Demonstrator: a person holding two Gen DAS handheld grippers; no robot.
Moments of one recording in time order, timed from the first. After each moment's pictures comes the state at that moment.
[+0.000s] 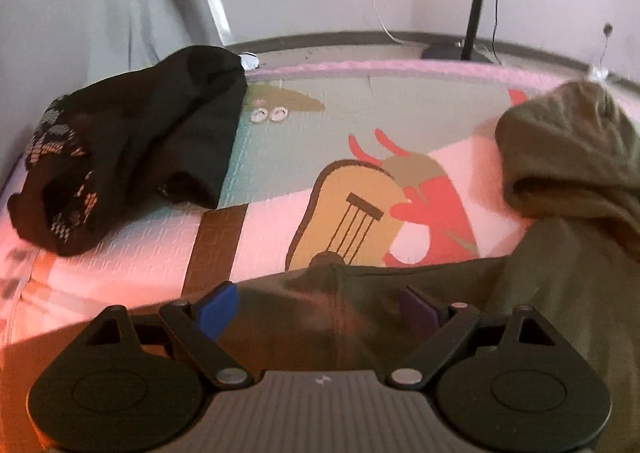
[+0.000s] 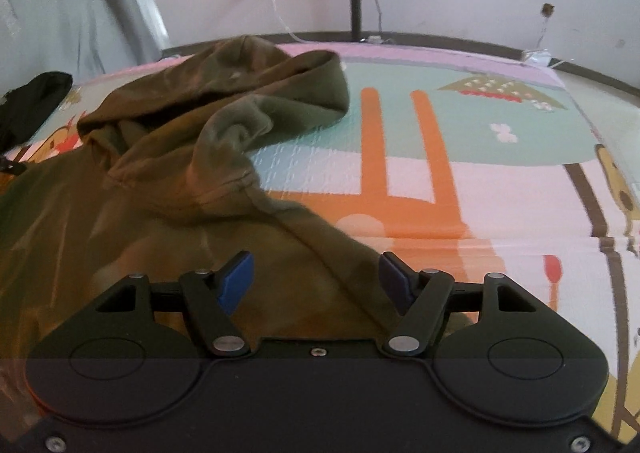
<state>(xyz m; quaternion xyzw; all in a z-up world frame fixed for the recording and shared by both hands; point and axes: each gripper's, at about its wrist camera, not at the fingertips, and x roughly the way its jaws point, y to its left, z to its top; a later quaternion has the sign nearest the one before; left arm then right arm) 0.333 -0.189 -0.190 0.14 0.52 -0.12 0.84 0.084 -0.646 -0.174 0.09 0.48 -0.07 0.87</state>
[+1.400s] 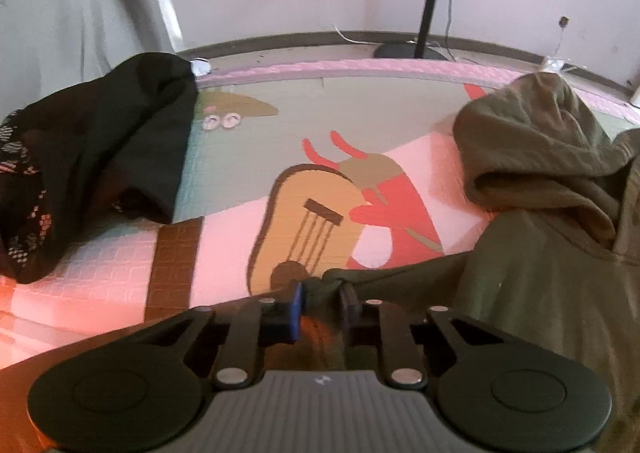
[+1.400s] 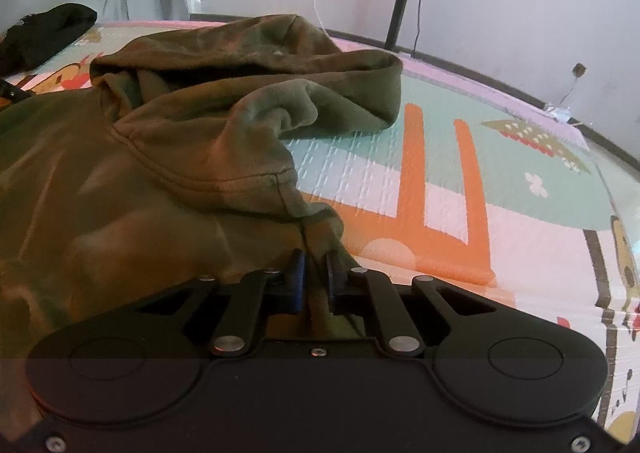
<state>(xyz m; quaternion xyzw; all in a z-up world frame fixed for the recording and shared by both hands) 0.333 -0.190 -0.191 0.12 0.51 -0.18 0.83 0.107 -0.610 -0.193 -0.03 0.48 -0.04 0.87</state>
